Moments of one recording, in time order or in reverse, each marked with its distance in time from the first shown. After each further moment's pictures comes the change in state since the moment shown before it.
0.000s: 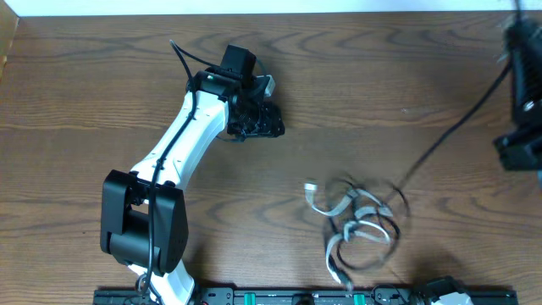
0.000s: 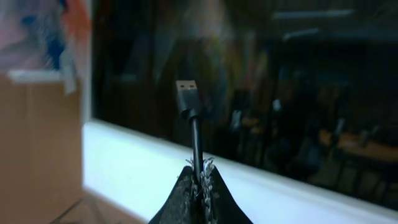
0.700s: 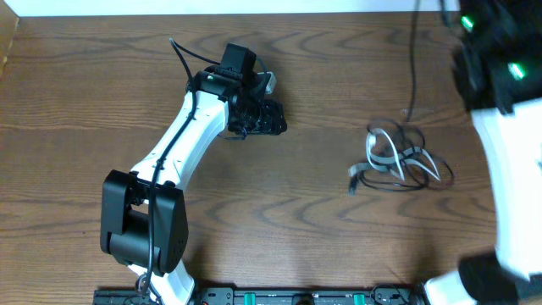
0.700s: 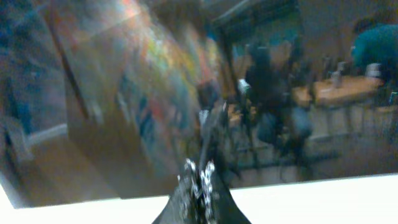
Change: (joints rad) left arm 0.000 0.000 0.000 0.035 0.000 0.013; right arm -0.018 0.701 0.289 0.390 0.244 0.312
